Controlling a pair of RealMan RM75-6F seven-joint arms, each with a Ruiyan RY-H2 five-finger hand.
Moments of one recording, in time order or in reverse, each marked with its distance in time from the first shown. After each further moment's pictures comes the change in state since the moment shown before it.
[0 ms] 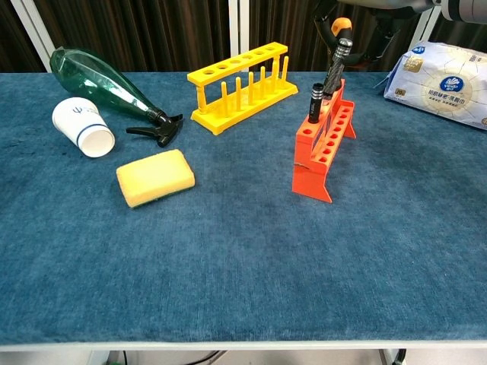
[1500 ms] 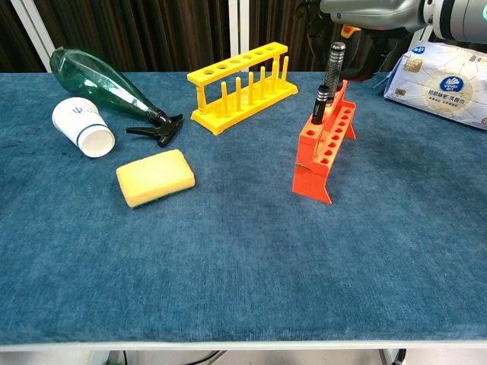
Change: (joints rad) left arm 0.004 0.004 -0.001 -0.001 0.003 0.006 -0.006; right arm 0.012 -0.022 -0.025 0.007 0.027 -0.006 -0.022
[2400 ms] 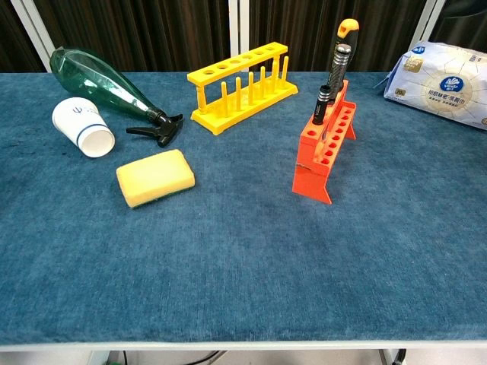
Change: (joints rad) left arm 0.014 0.010 0.000 -0.022 0.005 0.028 0.015; right arm -0.303 0.258 -0.013 -0.131 -0.344 0.293 0.465
